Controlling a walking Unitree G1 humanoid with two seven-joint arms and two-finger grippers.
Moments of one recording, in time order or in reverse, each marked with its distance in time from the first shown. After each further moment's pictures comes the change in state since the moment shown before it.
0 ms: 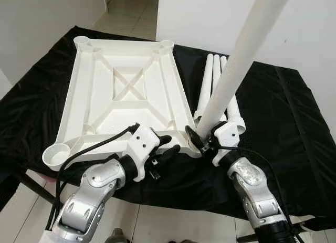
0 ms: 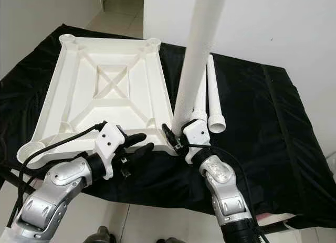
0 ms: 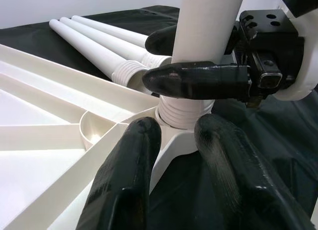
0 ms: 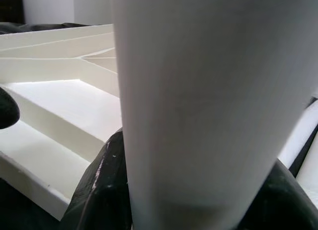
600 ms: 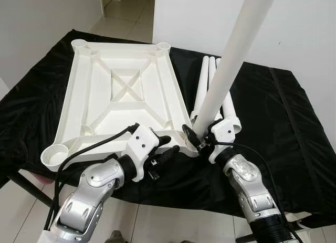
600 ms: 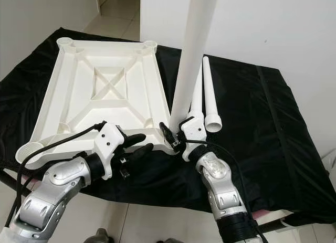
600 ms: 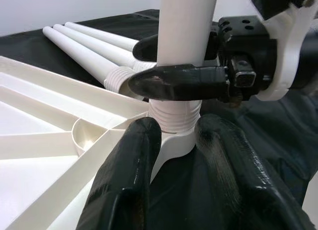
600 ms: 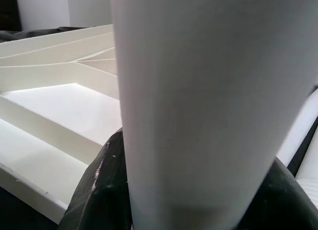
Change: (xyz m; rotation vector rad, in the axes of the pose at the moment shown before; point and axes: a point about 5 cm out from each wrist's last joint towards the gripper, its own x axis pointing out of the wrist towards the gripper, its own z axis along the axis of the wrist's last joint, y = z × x) left arm -0.002 0.001 0.003 0.011 0.002 0.001; right arm 0.011 -0.003 -0.007 0.089 0.045 -0.007
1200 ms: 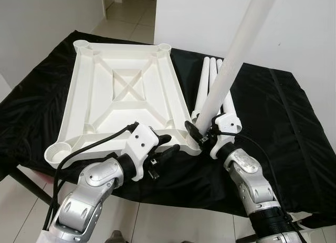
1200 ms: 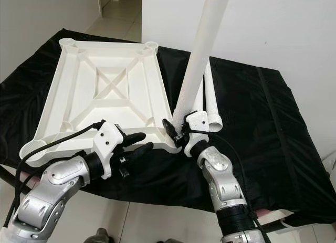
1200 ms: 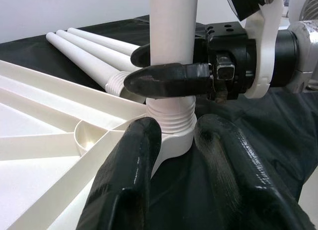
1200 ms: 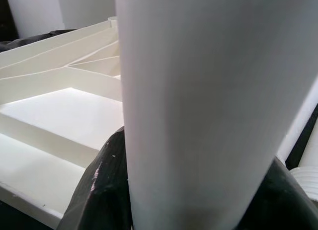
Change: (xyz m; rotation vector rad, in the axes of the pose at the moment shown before) left arm -0.002 0.002 0.002 0.008 -0.001 0.005; right arm 0.008 -0.012 -0.003 0.104 0.051 -0.034
